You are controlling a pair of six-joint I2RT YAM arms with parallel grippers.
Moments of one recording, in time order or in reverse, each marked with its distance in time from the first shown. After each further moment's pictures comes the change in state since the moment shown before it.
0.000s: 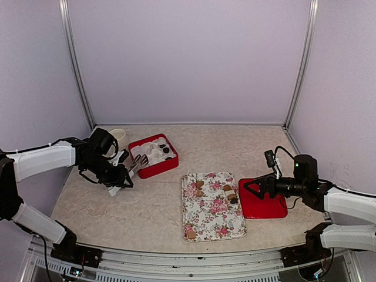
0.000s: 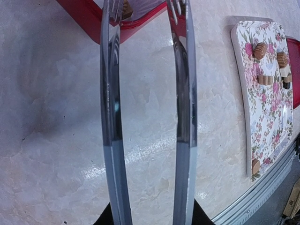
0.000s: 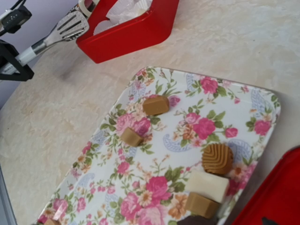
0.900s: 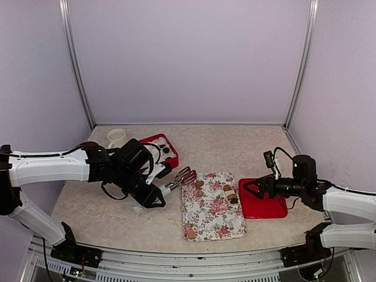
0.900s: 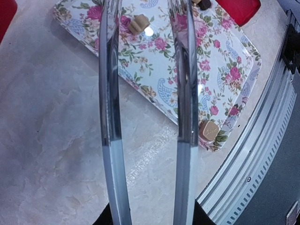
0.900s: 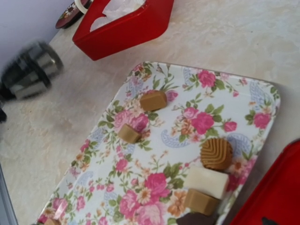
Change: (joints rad) left arm -0.507 0.026 0.089 0.071 -0.103 0.059; right arm 0.000 0.028 0.000 0.010 -0.002 0.018
